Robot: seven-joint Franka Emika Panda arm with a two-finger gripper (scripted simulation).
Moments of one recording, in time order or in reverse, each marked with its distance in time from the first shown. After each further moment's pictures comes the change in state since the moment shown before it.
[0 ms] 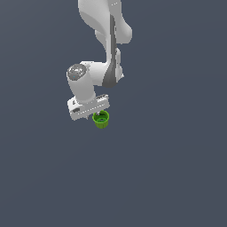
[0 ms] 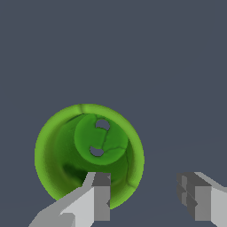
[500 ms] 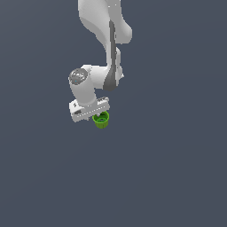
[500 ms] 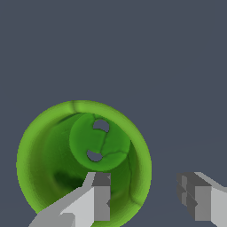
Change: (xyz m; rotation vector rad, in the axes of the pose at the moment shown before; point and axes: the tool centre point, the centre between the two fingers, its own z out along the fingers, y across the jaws) arm -0.001 0.000 0.019 0.000 0.000 -0.002
